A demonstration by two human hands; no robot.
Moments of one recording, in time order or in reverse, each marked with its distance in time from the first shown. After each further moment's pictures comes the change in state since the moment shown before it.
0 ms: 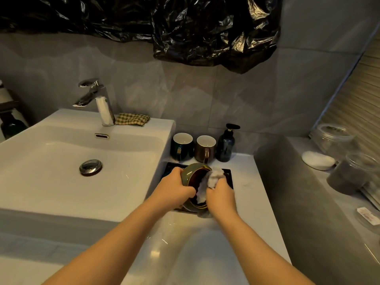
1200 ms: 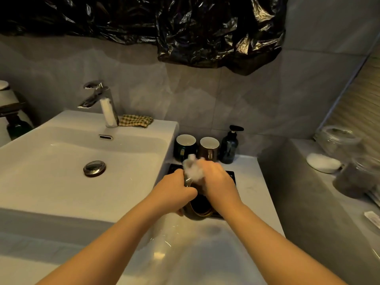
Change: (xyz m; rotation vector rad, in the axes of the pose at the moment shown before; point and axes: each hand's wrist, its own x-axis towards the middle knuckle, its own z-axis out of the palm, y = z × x) left_hand -0.012 0.007 -0.015 0.157 -0.045 0.092; right_hand 0.008 -0.023 -0.009 -0.559 0.068 -0.856
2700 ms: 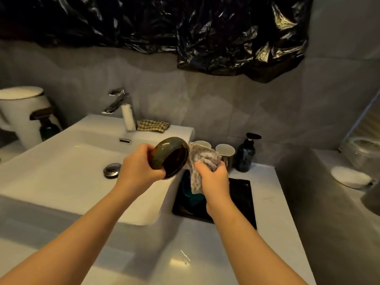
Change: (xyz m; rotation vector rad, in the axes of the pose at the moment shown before) left_hand 0.007 -0.052 -0.073 0.017 0.595 0.097; right_hand 0.031 -0.056 0.001 1.316 0.180 0.709
